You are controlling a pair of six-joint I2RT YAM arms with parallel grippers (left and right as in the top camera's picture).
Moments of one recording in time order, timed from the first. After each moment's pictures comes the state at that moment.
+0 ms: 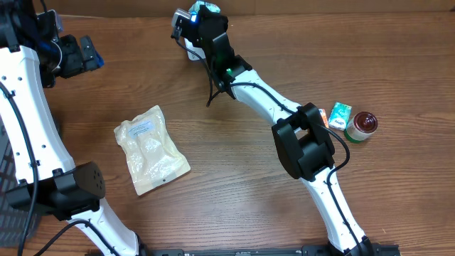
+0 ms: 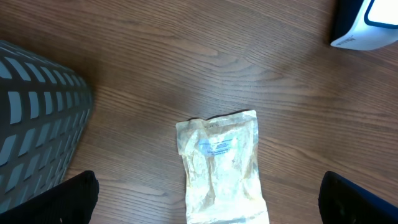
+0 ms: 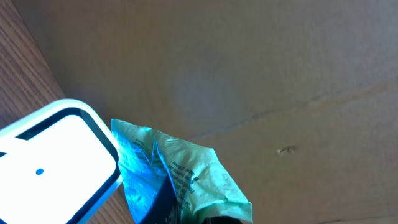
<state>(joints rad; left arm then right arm) 0.28 2.01 2.46 -1.68 0.07 -0.10 0.58 2.53 2.10 0.27 0.36 -1.03</state>
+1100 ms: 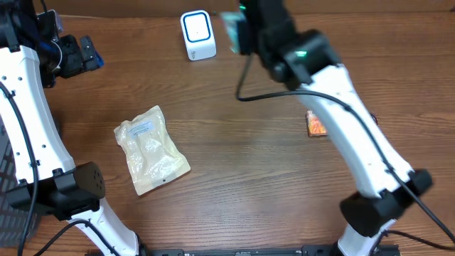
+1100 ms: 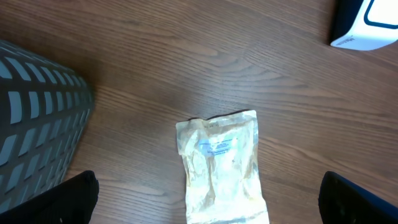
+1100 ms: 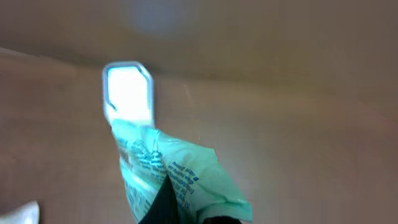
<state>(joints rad) 0.28 2.01 2.46 -1.68 0.07 -0.10 0.54 1.89 2.13 -1.01 0.35 0.28</state>
